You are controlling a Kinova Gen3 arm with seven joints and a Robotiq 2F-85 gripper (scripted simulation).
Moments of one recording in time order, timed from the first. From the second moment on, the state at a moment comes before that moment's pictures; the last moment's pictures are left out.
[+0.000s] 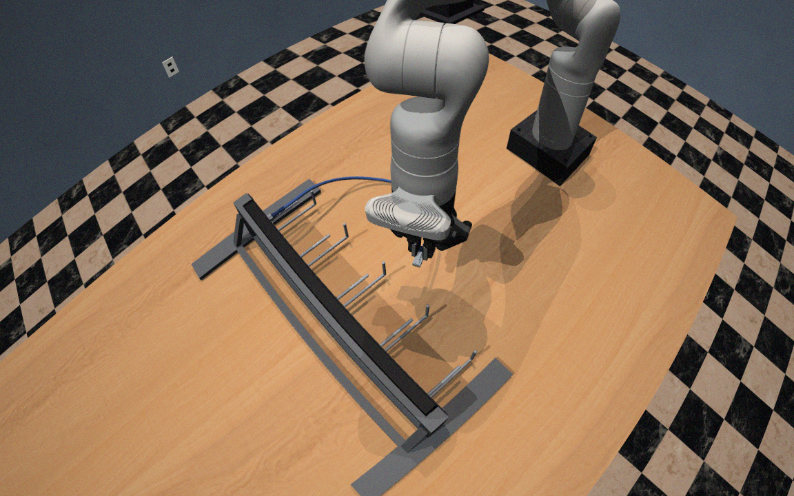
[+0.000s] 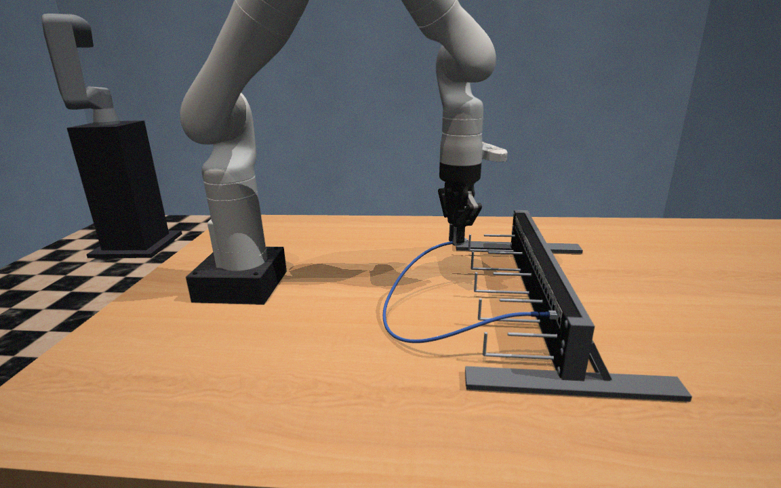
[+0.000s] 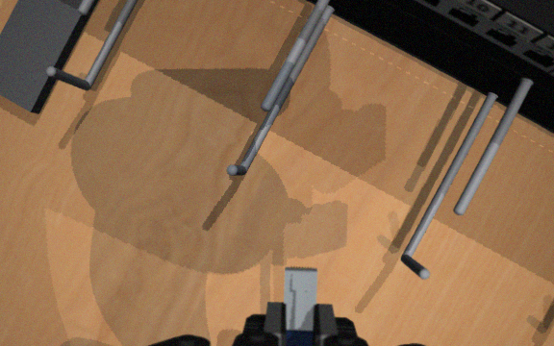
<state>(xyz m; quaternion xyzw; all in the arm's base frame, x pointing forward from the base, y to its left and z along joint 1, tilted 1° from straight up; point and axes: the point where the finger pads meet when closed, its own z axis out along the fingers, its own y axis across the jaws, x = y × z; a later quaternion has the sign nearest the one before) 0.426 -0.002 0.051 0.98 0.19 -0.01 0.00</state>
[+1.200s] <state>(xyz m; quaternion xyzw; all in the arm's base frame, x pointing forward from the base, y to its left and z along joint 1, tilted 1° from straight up) 0.454 -0.037 0.059 1.00 0.05 -0.01 0.00</state>
